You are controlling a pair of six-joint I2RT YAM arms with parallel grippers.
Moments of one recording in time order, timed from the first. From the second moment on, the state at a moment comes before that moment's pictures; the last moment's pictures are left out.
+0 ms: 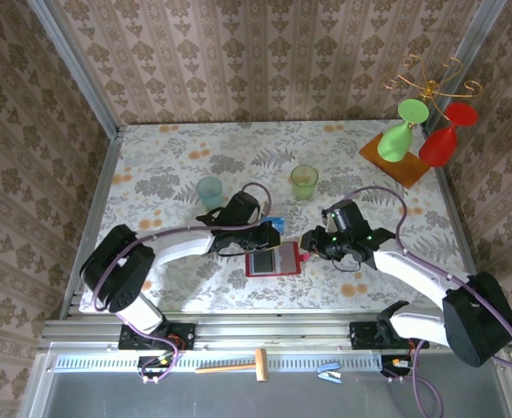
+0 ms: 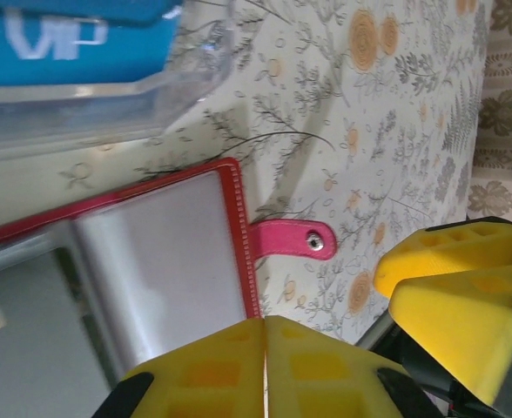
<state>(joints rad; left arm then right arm) -0.82 1.59 0.84 -0.08 0.48 -0.91 0.48 1.21 0.60 -0.29 -0.40 0.85</state>
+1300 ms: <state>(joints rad) -0.74 1.49 0.61 -0.04 0.43 -0.90 0.64 1.65 0.78 -0.09 -0.46 0.93</state>
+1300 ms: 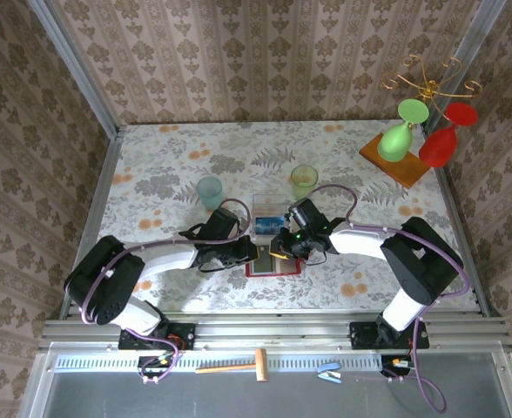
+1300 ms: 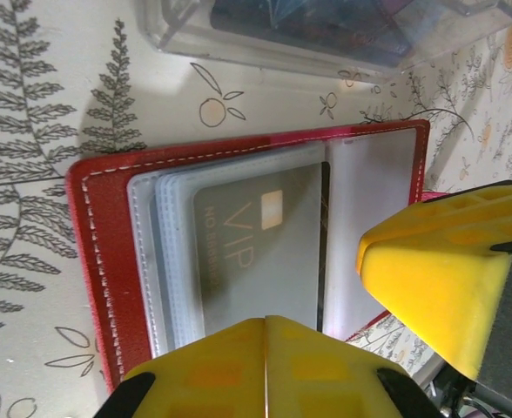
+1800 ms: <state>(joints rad) -0.73 1.49 0.60 -0.05 0.42 -0.89 0.66 1.67 0.78 -0.07 -0.46 0.95</state>
